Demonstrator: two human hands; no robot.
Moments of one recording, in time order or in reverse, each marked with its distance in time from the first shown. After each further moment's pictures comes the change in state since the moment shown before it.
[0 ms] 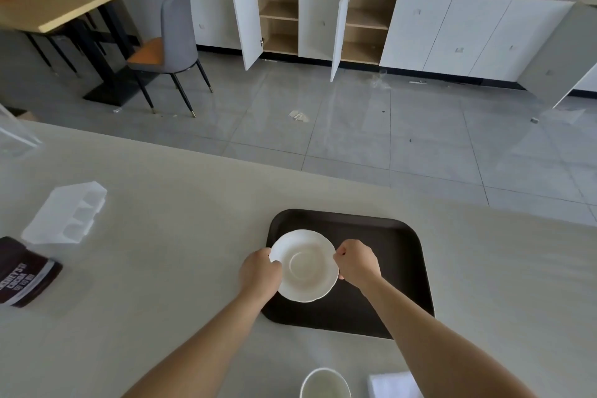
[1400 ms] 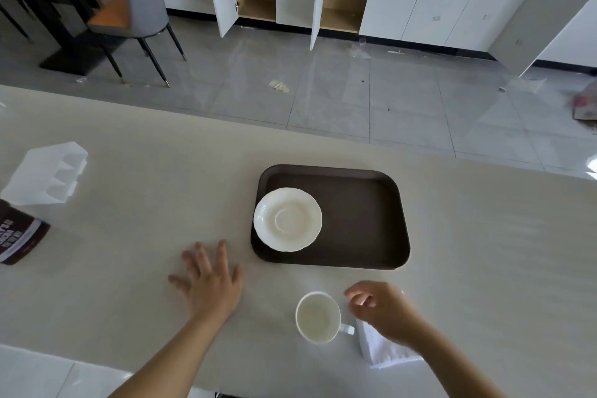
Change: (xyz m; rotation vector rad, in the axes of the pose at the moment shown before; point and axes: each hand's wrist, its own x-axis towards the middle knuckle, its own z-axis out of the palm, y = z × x) left_hand -0.072 -0.133 0.014 0.551 0.025 -0.060; right_hand -0.171 0.116 0.001 0.058 -0.225 -0.177
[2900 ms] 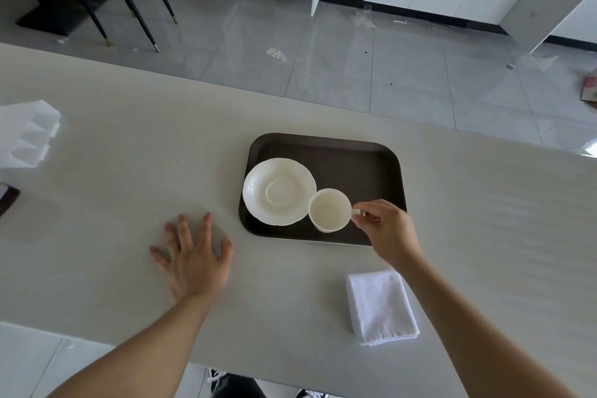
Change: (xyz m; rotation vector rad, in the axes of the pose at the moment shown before) left_hand 0.001 -0.005 0.024 -0.049 0.256 -0.036; right_hand 0.068 0.001 -0.033 -0.012 0.547 -0.305
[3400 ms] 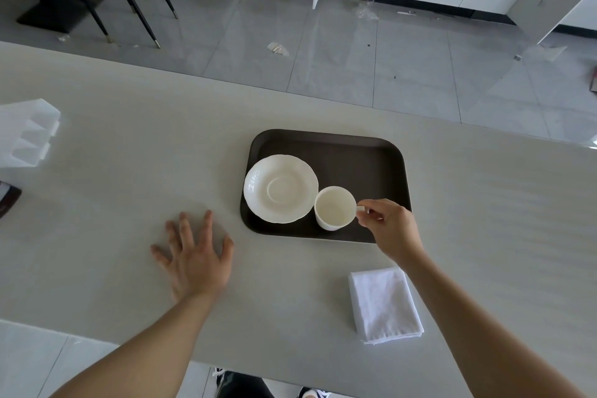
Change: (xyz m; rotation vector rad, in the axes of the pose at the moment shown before) left_hand -0.001 0.001 0.000 -0.017 0.005 -0.009; right_hand 0.005 0.014 0.007 0.073 -0.061 0.144
